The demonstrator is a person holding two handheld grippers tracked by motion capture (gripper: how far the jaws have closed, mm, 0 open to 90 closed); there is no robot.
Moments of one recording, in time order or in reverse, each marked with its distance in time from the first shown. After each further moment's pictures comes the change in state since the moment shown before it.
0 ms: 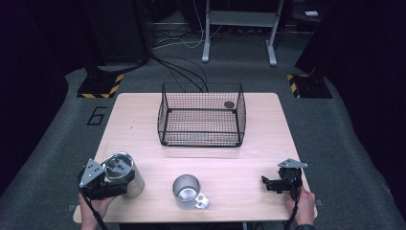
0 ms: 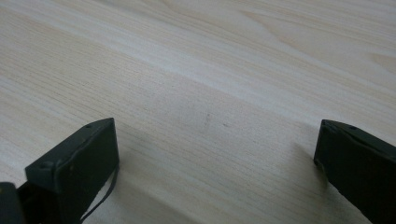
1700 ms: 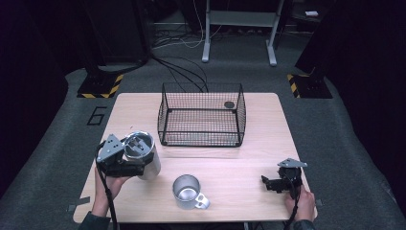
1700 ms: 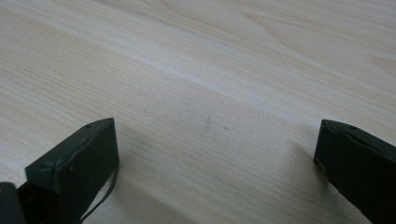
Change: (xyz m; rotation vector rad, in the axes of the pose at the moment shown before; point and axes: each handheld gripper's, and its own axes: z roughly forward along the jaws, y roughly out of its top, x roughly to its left) left arm -0.031 0.083 0.032 -0.023 -0.157 0.135; right arm -0.001 0.001 0.001 0.002 0.006 -0.009
